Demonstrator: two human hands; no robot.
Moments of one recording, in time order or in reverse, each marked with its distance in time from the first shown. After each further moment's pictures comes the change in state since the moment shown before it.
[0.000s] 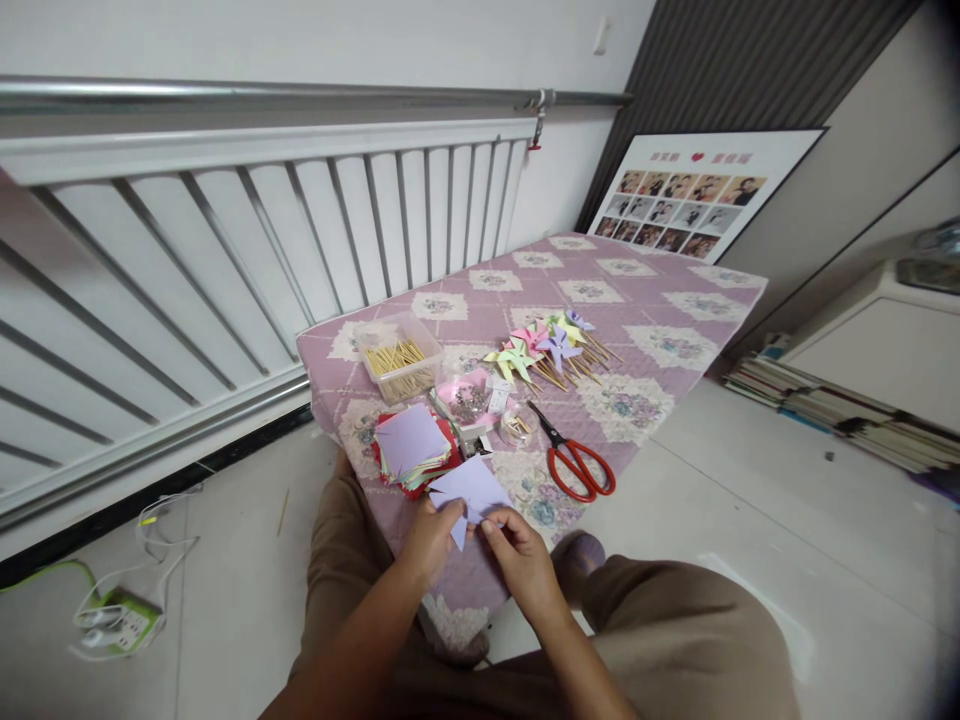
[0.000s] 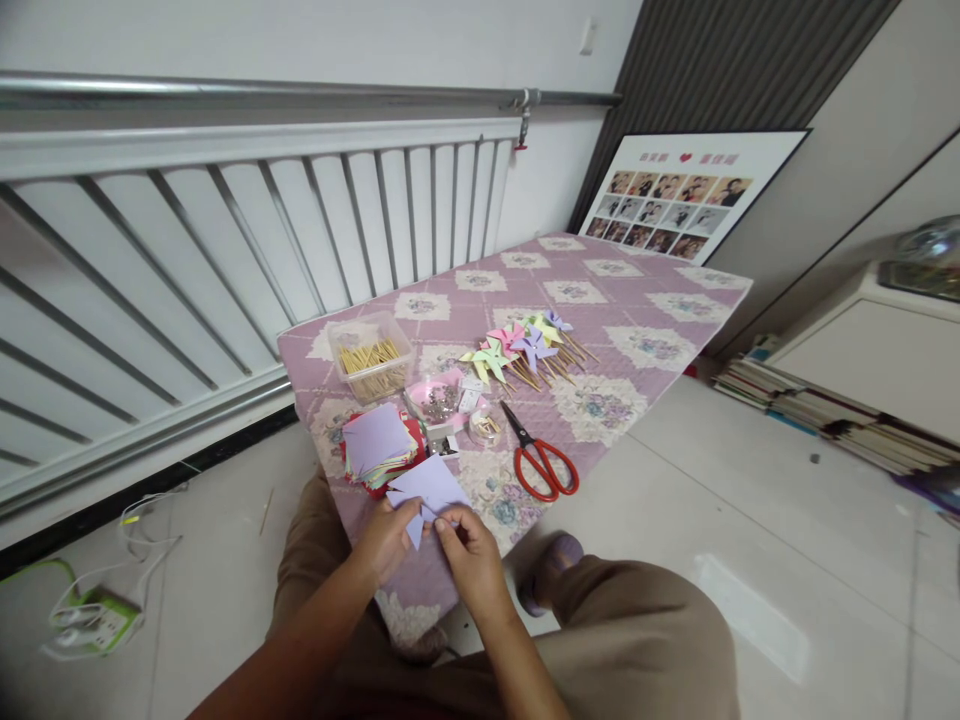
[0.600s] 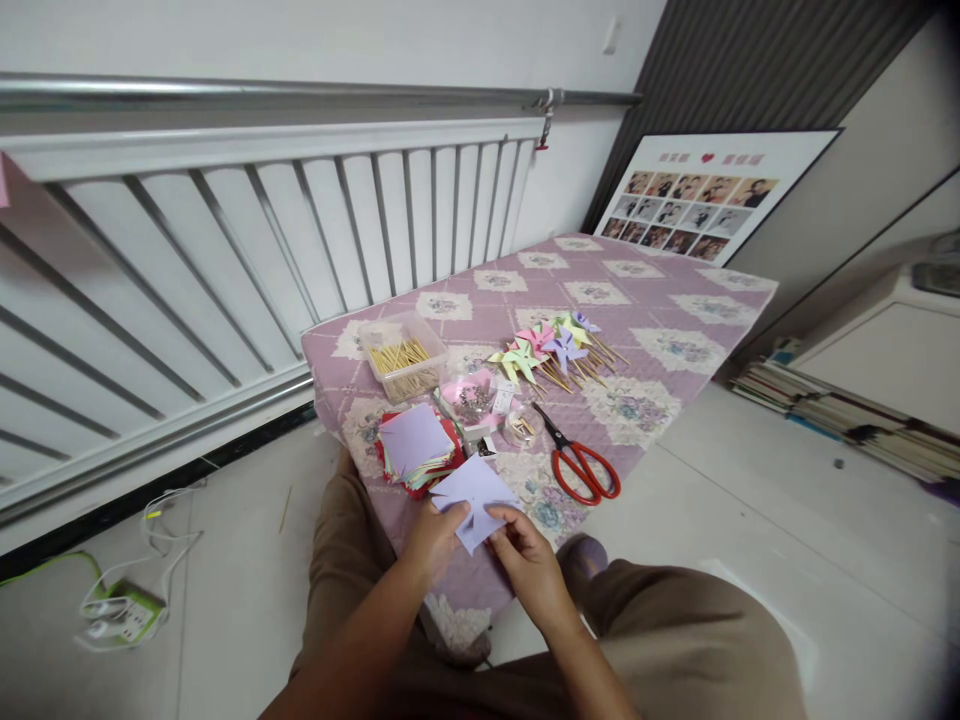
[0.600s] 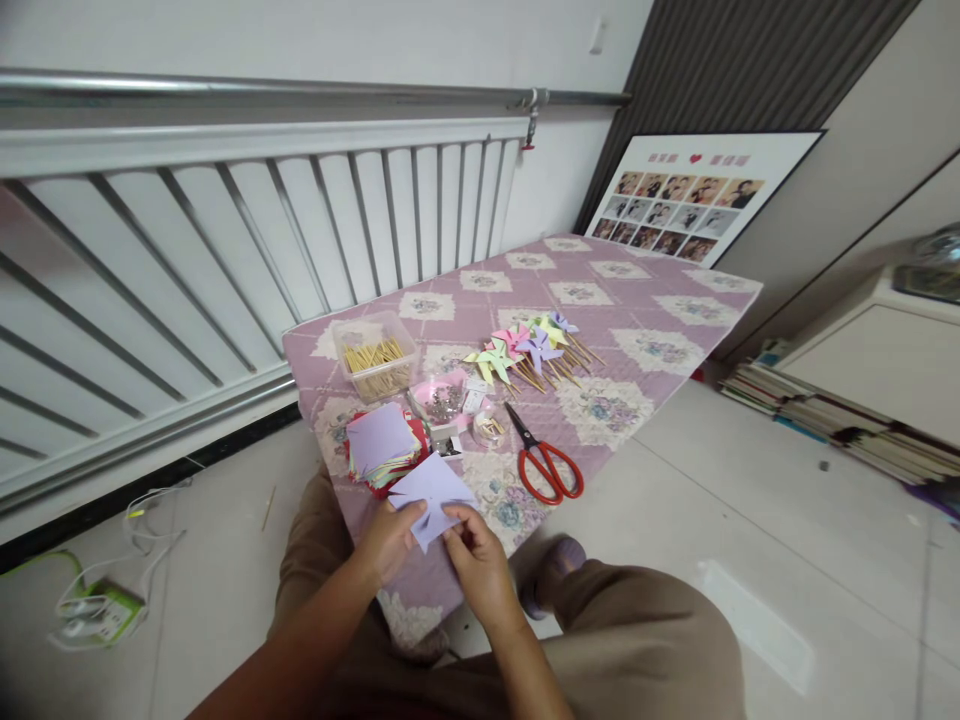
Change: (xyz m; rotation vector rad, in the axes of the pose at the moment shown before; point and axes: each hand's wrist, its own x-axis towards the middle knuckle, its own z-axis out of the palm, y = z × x) left_hand 0.007 -0.015 -0.014 -0.122 -0.028 -0.057; right_hand -0.004 0.020 -0.005 0.111 -0.024 0.019
